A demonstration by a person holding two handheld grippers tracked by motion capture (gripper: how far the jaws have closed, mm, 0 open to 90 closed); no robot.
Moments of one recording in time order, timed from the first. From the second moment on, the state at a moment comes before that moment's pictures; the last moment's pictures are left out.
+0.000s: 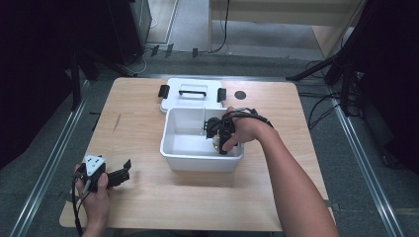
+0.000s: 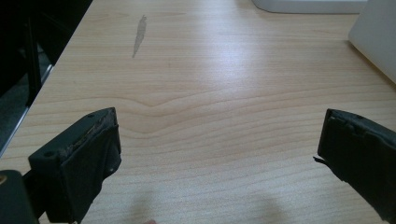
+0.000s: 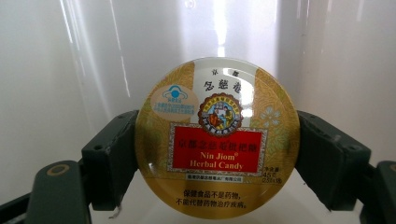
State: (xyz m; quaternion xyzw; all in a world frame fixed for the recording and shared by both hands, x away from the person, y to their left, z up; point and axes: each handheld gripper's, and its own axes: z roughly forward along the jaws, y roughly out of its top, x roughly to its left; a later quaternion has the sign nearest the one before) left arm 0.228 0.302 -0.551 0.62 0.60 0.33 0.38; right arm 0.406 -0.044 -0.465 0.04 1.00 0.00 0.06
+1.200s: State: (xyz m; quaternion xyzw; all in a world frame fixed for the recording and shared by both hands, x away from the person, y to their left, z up) left arm 0.228 0.303 -0.551 0.62 0.60 0.33 0.38; right arm 0.408 -0.047 -0.478 0.06 1.00 -0.02 0.05
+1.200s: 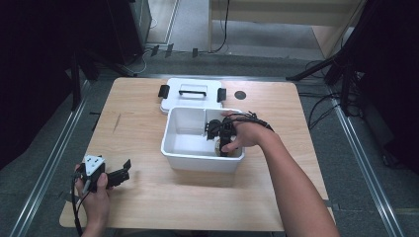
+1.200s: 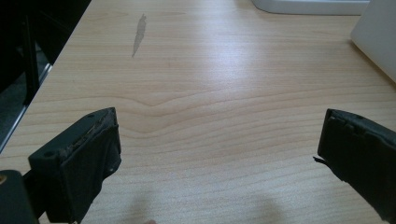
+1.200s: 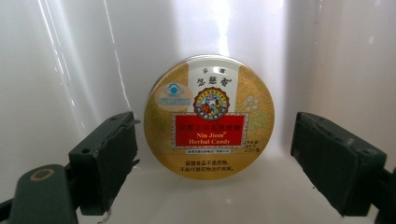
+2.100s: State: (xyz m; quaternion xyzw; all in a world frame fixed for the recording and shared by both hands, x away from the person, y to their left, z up) left arm 0.228 0.303 -0.551 0.62 0.60 0.33 0.38; right arm 0.400 -0.059 -0.427 0.05 1.00 0.03 0.06
